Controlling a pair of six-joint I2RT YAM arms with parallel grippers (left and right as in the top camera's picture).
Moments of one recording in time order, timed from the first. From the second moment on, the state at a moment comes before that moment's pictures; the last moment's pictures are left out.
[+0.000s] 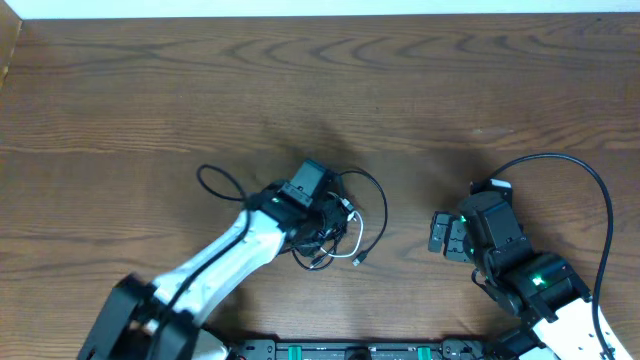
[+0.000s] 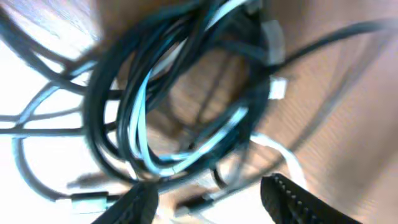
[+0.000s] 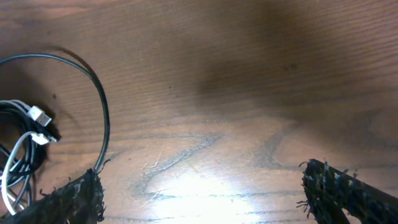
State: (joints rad) left arm -0.60 1.46 0.81 -0.54 0.21 -1.41; right arm 0.48 0.89 0.67 -0.81 0.22 0.60
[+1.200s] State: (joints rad) left arm -0.72 1.44 0.78 -0.52 -0.12 -1.37; right arm 0.48 0.89 0.67 -0.87 0.02 0.63
